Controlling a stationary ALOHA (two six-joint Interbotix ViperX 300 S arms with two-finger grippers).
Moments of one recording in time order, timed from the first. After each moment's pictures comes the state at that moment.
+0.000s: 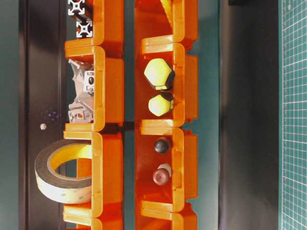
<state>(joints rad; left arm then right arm) -0.03 -0.96 0.96 0.04 0.18 -0.07 -0.13 -0.54 0.18 -0.06 1.19 0.08</state>
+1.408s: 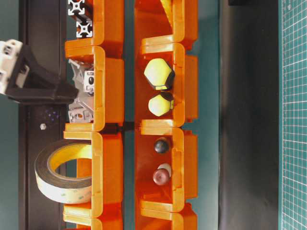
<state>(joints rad) -0.03 -0.98 0.96 0.04 0.18 -0.07 -0.20 0.07 -0.23 -0.12 1.37 -0.28</state>
